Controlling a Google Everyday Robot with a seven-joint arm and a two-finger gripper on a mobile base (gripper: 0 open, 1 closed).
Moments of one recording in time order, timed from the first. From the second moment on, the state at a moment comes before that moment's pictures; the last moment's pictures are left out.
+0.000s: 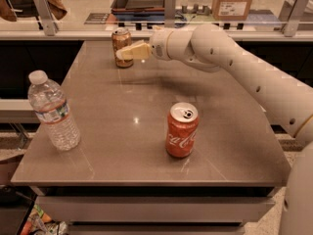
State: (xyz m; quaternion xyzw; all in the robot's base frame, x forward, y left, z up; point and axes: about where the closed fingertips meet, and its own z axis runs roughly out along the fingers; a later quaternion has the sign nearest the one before) arm 0.773 0.059 0.905 -0.36 0.68 0.27 0.58
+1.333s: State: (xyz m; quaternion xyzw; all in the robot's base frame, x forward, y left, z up) arm 0.794 0.109 0.884 -0.36 0.66 0.31 0.58
